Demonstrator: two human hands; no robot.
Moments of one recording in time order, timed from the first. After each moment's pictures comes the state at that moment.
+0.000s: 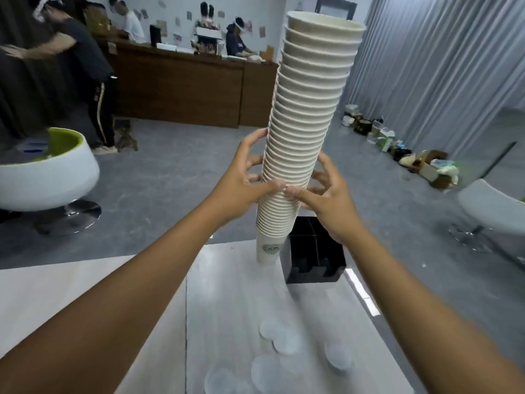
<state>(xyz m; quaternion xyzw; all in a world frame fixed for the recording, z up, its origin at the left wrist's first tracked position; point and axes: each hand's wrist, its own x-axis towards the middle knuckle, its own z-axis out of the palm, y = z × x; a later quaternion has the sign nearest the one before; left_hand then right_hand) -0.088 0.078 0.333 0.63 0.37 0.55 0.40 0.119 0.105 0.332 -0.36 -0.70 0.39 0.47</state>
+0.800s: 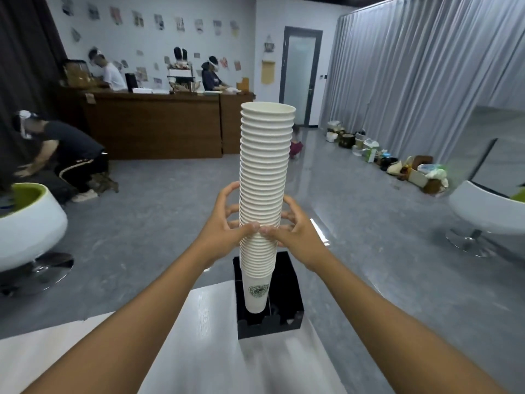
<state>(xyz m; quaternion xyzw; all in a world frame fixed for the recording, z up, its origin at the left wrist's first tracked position) 0.077 0.212 0.301 0.60 0.46 0.51 0.41 0.277 0.246 0.290 -0.36 -0.66 0.48 0.45</state>
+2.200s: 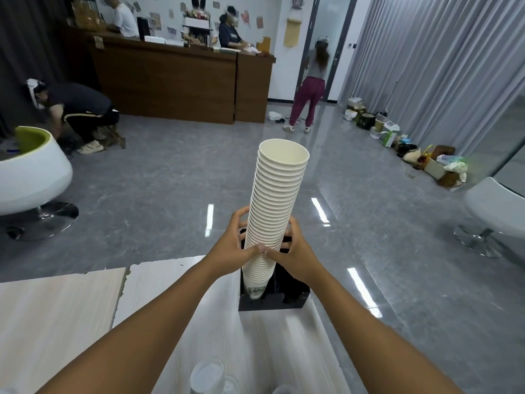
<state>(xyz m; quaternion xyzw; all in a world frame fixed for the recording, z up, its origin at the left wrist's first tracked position) 0.068 0.224 0.169 0.58 0.53 0.44 0.44 0.261 0.261 0.168 -0.45 -0.71 0.43 0.33</state>
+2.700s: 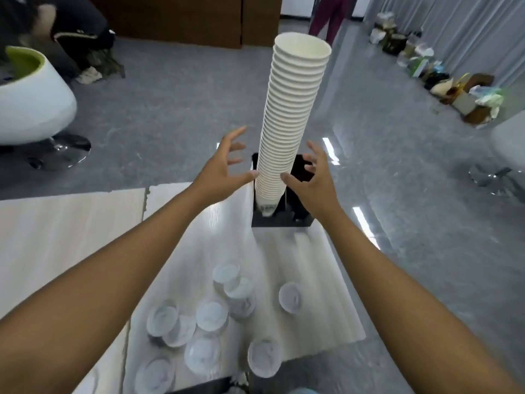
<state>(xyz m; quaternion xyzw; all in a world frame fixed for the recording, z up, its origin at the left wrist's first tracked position) 0.033 0.156 0.180 0.60 0.59 0.42 0.34 0.264 0.200 0.168 -0.51 -0.68 0.34 0.40</state>
